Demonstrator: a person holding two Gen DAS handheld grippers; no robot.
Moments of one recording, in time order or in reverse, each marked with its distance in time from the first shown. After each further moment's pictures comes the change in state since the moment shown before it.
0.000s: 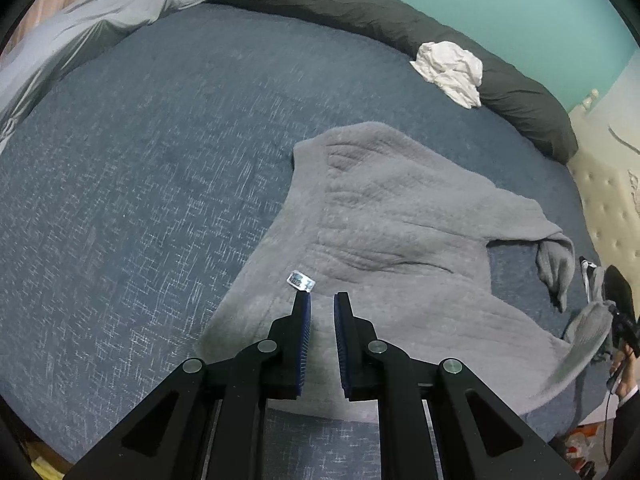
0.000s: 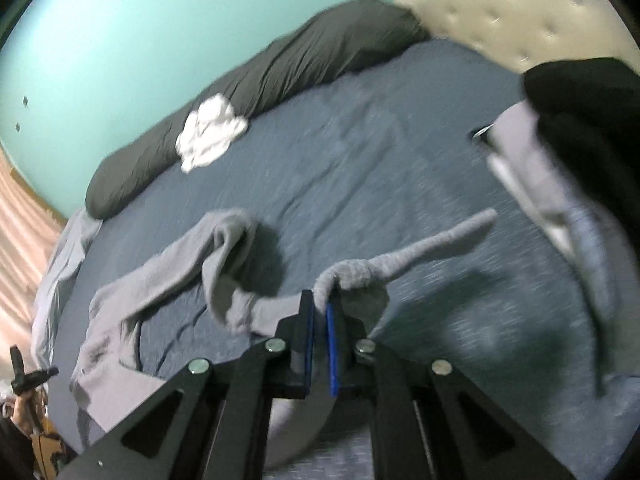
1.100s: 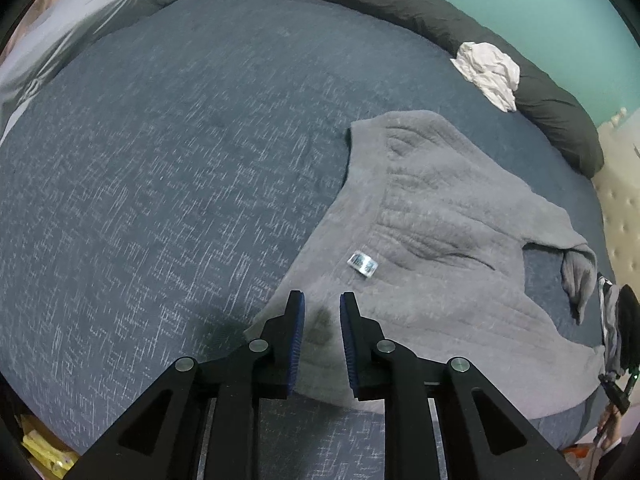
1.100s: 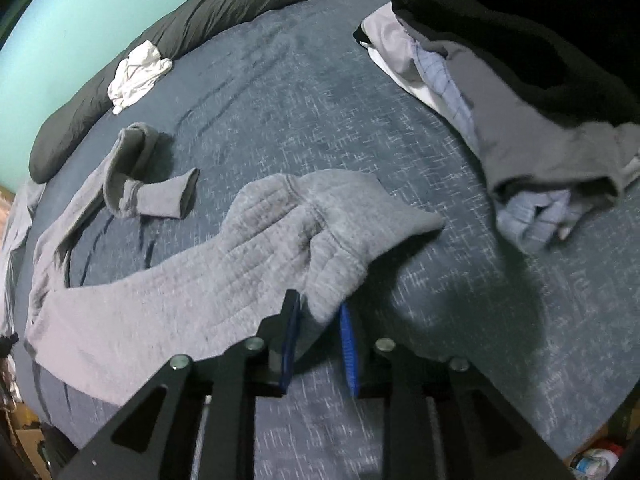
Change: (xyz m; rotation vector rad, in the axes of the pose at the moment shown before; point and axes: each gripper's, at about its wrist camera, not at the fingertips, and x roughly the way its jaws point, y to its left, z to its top) left arm 0.015 0.041 -0.010 -0.086 0.035 0.062; right arm -0.022 -0.095 -0.100 0.003 0.235 -0.210
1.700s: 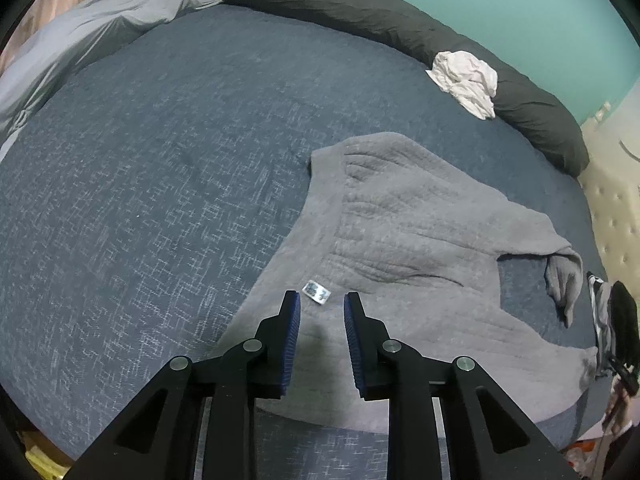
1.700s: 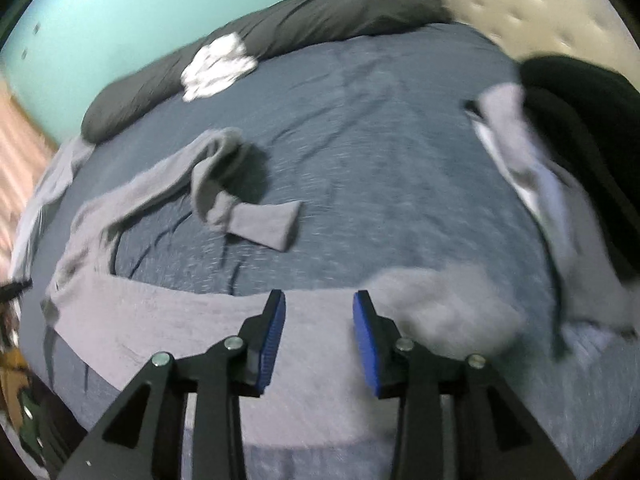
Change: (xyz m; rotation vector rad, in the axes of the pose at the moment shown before) left arm -0.014 -0.032 0.013 0.035 -0.054 -0.031; right arm -0.009 0.101 0.037 -0.242 -0.061 0.113
